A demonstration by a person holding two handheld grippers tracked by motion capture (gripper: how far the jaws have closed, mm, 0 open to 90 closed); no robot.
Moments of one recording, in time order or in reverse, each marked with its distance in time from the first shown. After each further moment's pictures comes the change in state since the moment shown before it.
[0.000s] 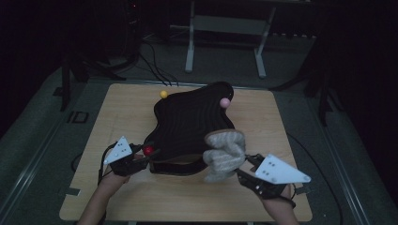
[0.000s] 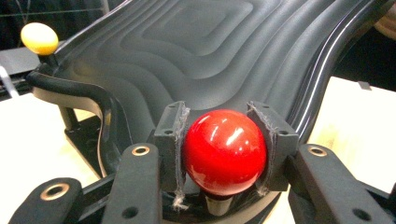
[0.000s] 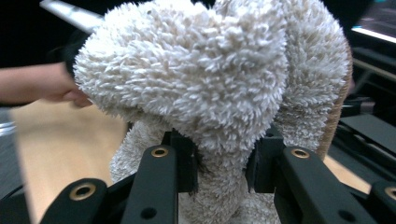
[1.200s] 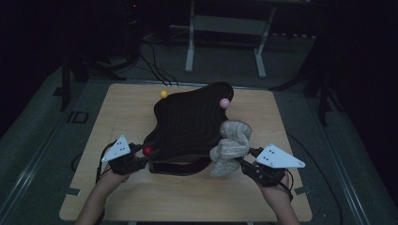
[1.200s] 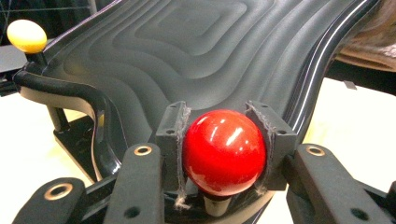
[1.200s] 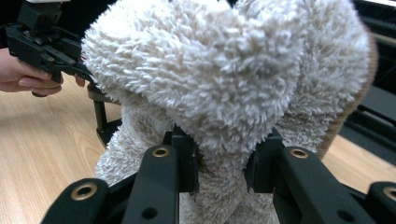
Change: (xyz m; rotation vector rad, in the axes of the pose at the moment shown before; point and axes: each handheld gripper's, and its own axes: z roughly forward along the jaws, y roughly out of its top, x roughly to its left) left arm 0.006 0.000 0.000 0.003 -0.050 -0.015; right arm -0.026 -0.027 0.020 0.060 -0.047 0.081
